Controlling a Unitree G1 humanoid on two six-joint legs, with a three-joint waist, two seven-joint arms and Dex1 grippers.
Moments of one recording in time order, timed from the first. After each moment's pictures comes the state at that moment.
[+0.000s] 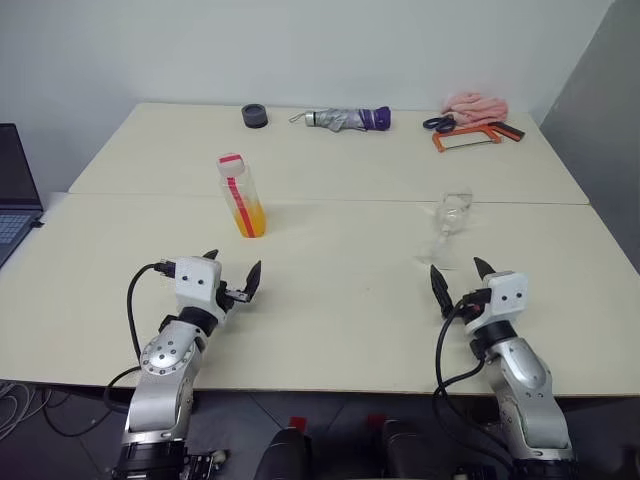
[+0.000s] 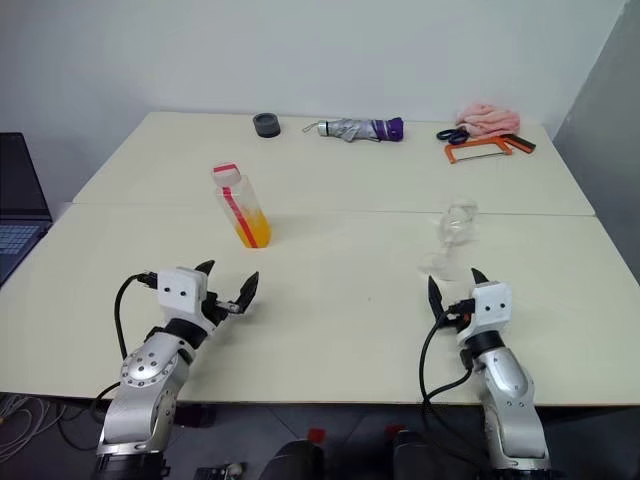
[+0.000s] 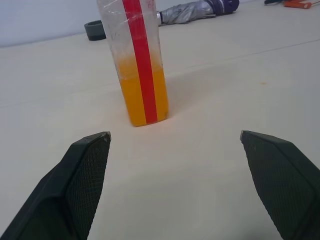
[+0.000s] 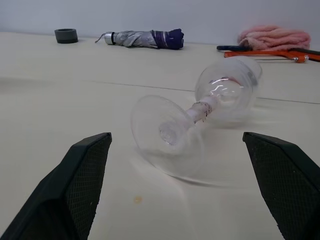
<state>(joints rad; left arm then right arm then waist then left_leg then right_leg) -0.05 0.33 0.16 -0.13 -0.16 0.14 -0.32 0.03 -0.18 -0.08 -0.18 0.15 0.01 0.26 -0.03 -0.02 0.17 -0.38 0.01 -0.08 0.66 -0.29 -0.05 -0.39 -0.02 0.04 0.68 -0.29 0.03</state>
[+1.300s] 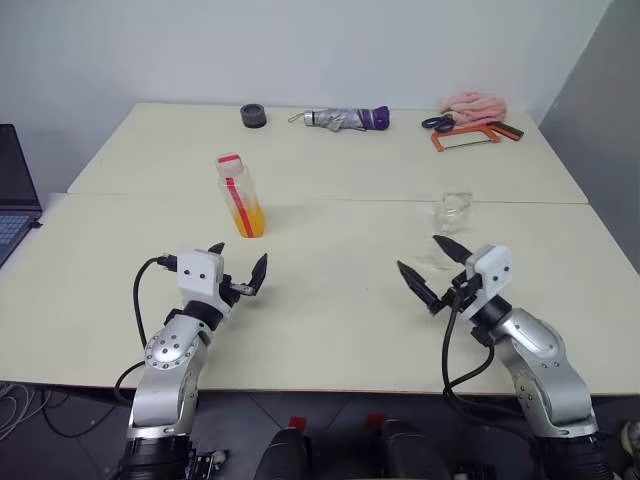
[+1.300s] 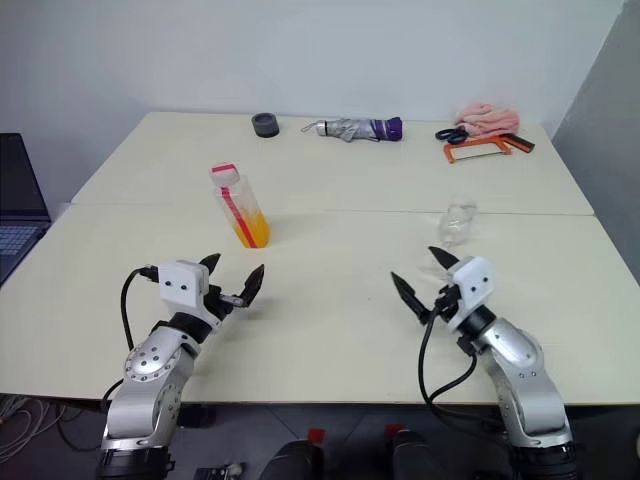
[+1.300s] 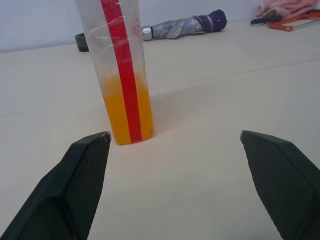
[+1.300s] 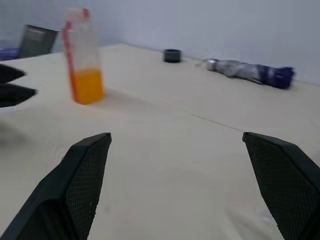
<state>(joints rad) -0.09 0.31 0.16 -0.15 -0.20 0.15 -0.32 -0.10 -0.37 0.03 -0.36 0.32 0.23 0.55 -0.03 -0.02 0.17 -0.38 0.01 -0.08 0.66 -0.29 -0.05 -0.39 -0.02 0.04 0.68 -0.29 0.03</state>
